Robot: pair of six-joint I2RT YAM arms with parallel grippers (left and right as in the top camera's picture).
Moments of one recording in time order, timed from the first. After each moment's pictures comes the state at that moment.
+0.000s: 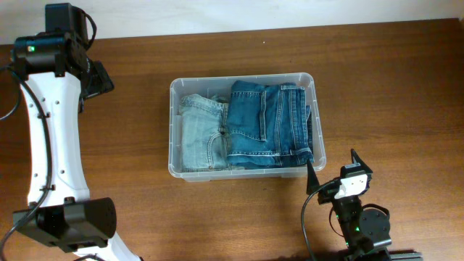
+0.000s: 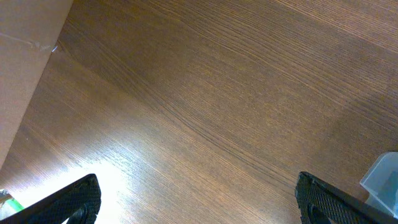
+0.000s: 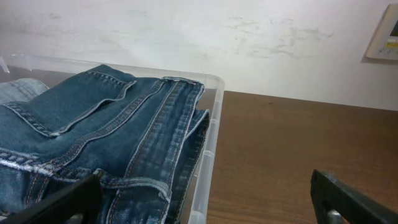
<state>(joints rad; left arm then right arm) 0.05 1.91 2.19 -1.52 -0.41 -0.36 0.16 0.01 0.01 -0.07 0.03 -0.06</state>
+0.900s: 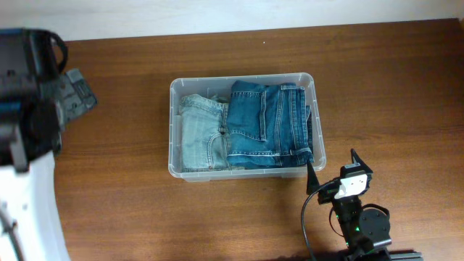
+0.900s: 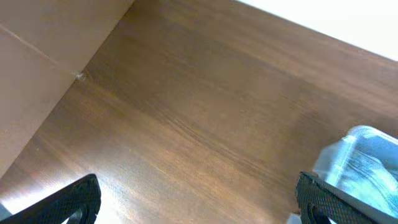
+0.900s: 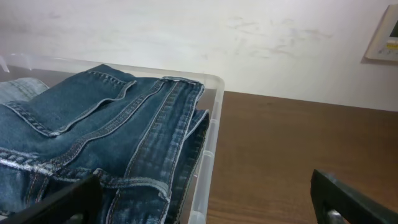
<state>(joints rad) 0.01 1.54 2.19 -1.58 -0.41 -0.36 0.16 0.01 0.01 -0.07 0.03 -0.07</state>
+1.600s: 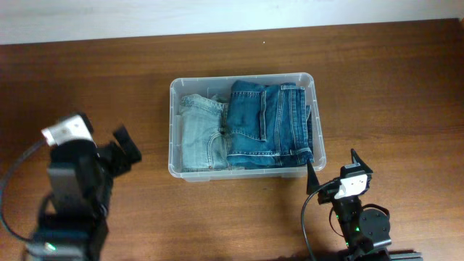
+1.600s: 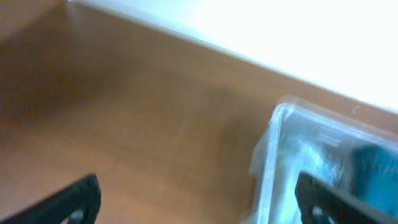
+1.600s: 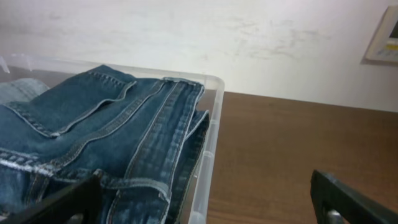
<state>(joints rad) -0.09 0.84 1.06 -0.79 -0.26 -0.36 0.16 0.01 0.01 -0.07 0.02 -0.07</state>
